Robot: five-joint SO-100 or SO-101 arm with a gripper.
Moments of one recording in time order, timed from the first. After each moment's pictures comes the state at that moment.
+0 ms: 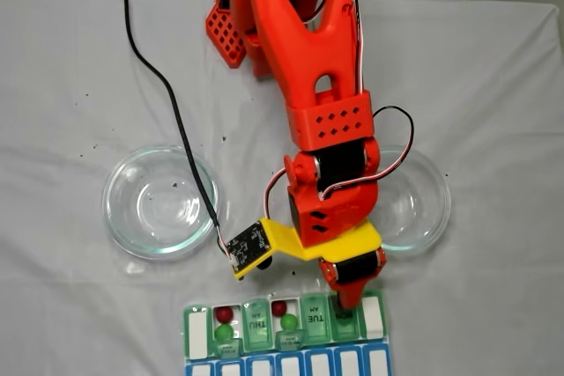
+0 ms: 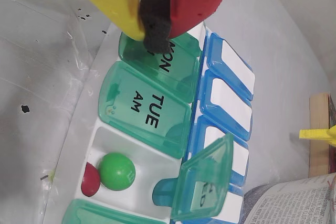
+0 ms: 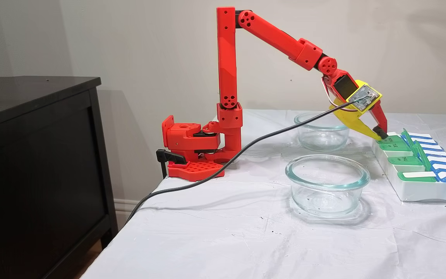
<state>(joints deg) -17.1 107.9 125.6 19.7 -6.4</state>
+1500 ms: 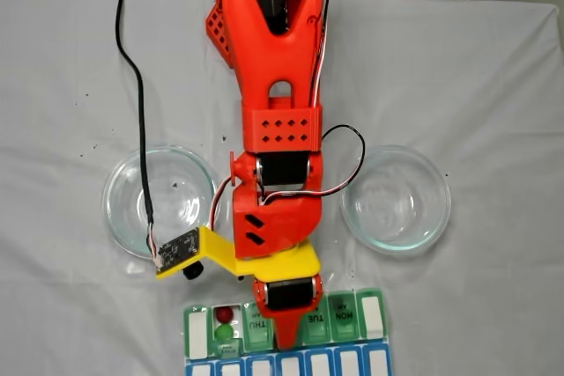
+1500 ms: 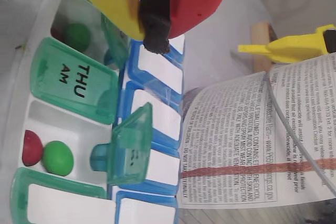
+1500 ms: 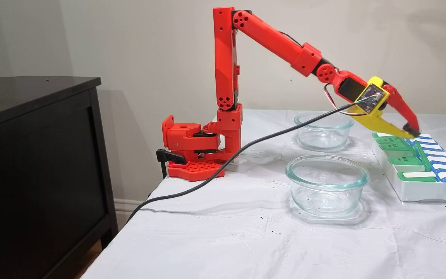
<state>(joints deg) -3.1 110.7 127.2 1.2 -8.8</state>
